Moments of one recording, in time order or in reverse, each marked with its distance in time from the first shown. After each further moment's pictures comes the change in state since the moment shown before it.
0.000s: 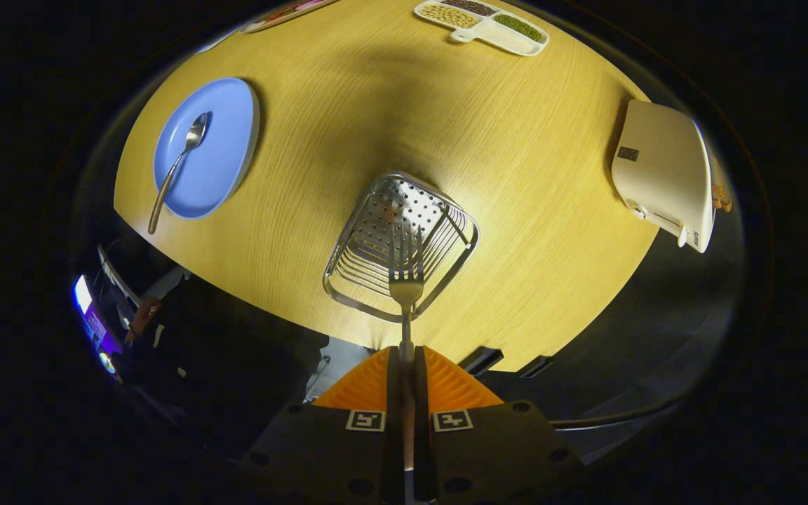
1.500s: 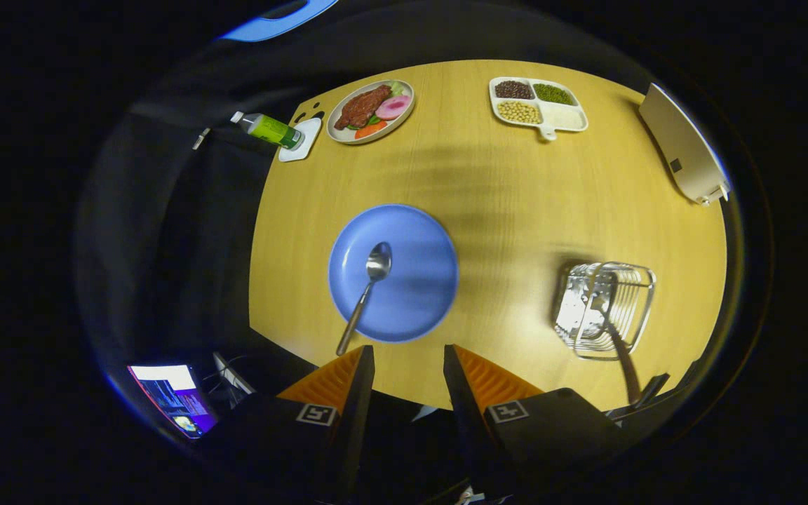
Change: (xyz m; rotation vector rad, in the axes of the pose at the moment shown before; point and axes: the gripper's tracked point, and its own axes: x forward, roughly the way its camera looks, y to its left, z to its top) arm -0.077 0.200 0.088 0.290 -0.597 0.524
